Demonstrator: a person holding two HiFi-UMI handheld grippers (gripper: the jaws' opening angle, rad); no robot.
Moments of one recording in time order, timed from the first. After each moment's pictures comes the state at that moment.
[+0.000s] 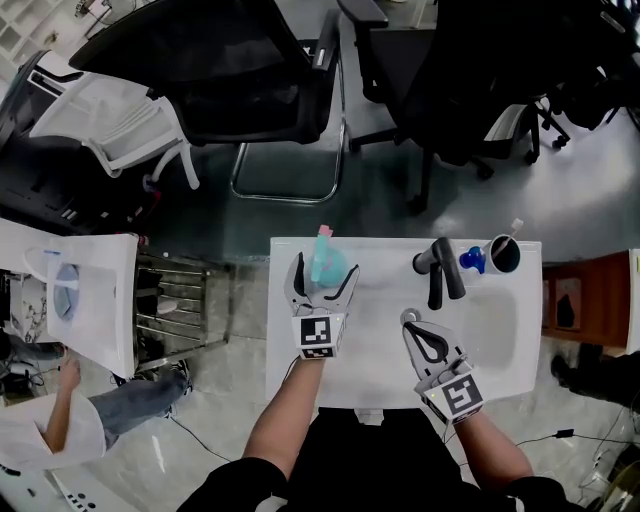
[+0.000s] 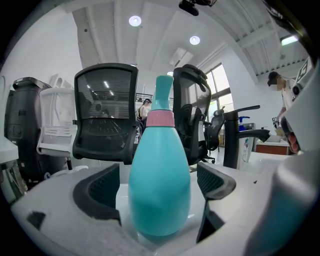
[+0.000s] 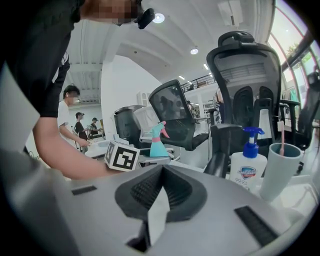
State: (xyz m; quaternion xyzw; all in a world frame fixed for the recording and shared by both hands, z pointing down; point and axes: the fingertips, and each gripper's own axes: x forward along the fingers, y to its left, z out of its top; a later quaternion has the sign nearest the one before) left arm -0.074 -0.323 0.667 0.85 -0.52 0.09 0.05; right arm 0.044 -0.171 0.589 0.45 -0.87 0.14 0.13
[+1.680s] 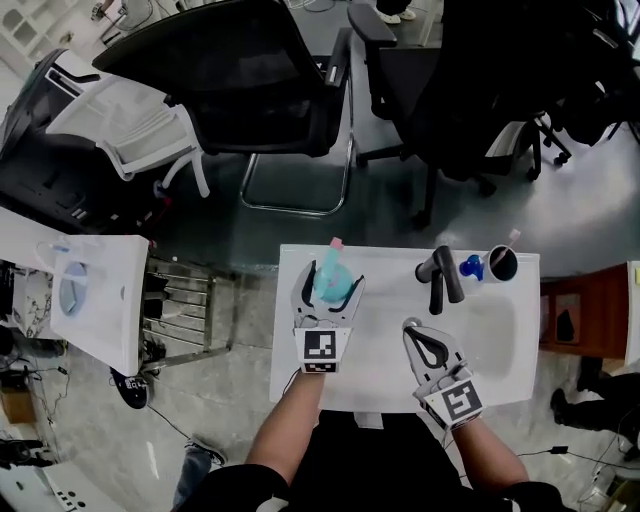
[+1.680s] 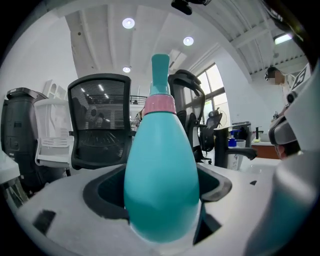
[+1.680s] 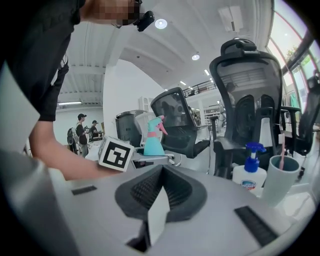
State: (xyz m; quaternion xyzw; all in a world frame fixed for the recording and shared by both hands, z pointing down) left arm -0.065 -0.307 0.614 0.86 -0.50 0.09 0.02; right arm 0.040 -0.173 0.563 0.45 -0.88 0.12 0.10
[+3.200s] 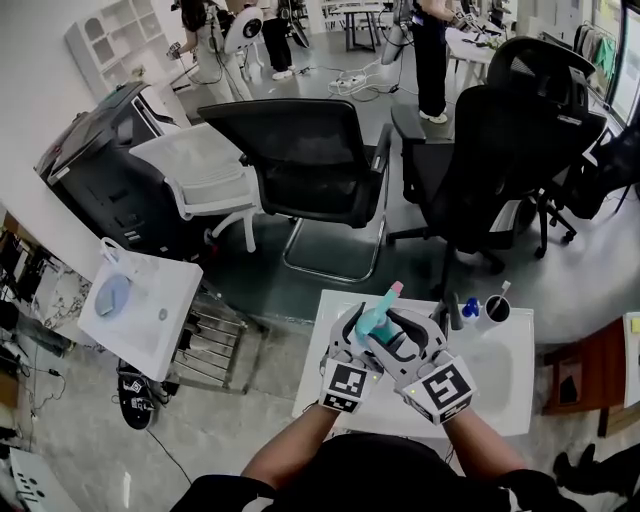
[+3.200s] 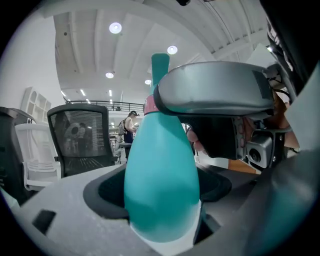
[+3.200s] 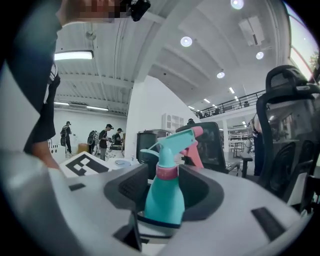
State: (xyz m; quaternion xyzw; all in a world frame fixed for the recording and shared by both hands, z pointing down) left arm -0.031 -0.228 0.476 0.91 -0.41 0.09 -0.02; right arm -0.062 -0.186 0.386 0.34 -0.94 0.00 0.04
